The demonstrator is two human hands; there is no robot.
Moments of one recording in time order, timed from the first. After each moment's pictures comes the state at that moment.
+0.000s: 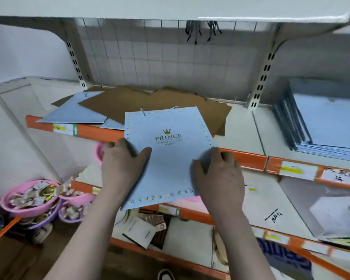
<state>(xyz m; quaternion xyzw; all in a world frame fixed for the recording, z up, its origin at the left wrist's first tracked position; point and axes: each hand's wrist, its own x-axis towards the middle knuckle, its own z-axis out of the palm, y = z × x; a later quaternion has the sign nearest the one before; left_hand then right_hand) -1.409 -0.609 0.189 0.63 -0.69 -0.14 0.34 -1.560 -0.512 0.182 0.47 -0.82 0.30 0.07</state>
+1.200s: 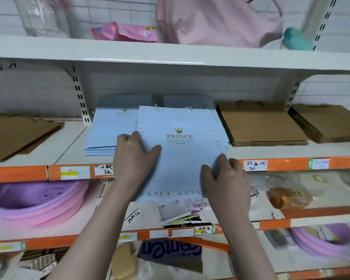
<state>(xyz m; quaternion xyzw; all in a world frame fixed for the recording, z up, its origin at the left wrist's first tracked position) -1.876 -0.330 0.236 0.44 -0.78 -0.20 0.40 -1.983 -0.187 0.198 0.32 -0.83 0.38 0.24</state>
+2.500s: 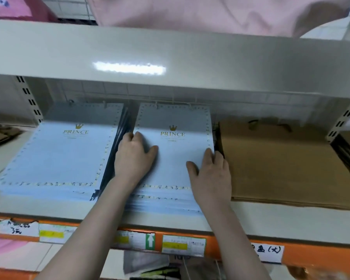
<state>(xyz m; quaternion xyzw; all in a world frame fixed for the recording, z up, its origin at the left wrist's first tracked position) -2.085 -0.445 0.215 0.51 -0.80 -0.13 0.31 -2.197 -0.316 0.208 0.44 -0.87 0.21 0.06</state>
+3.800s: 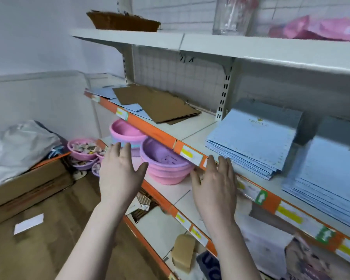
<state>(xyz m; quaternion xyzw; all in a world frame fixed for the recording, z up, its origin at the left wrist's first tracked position) -1.684 -0.314 0.191 0.75 -0.56 0.07 0.35 -1.860 -0.318 0.183 0.65 -0.68 0.32 0.07</state>
